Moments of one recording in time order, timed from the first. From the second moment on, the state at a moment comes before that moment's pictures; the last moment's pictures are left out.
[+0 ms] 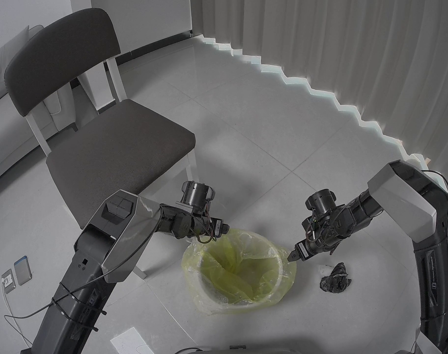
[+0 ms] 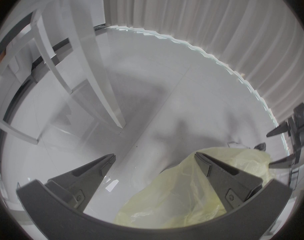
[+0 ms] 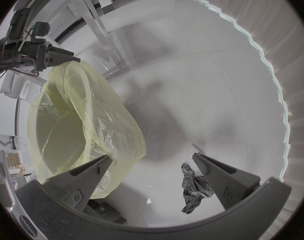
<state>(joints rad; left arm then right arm) -0.44 2.78 -1.98 -0.02 0.02 -0.09 0.29 2.51 -1.40 0.00 0.01 -0.10</state>
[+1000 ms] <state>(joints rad) -0.37 2.37 -1.41 -0.40 -0.08 -0.23 0.13 2.40 -1.20 -0.13 0.11 -0.10</state>
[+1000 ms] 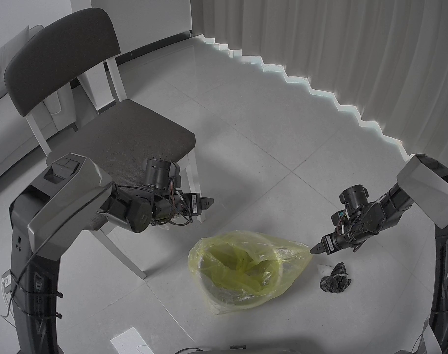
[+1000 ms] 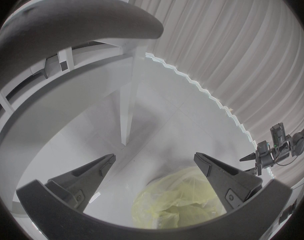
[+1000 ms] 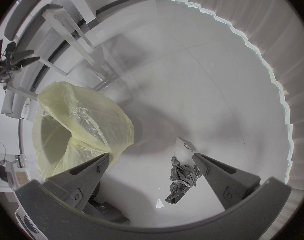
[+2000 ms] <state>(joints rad) -0.36 2.29 -1.17 -0.58 -0.07 -0.23 0.34 2.60 -1.67 0.27 0.02 -0.12</state>
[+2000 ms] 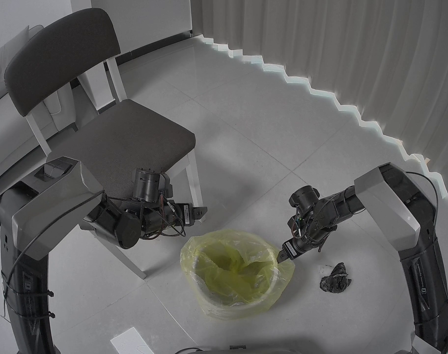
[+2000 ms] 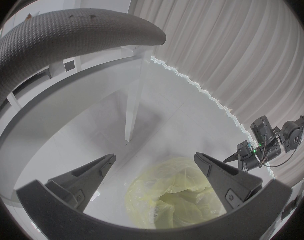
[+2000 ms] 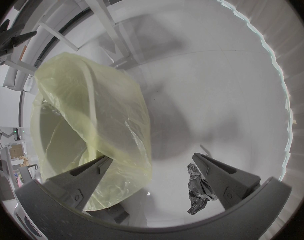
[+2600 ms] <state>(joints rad) -0.37 2.30 -1.08 -0.71 -0.08 -0.23 0.27 2.44 -1.50 0.25 0.03 -0.11</state>
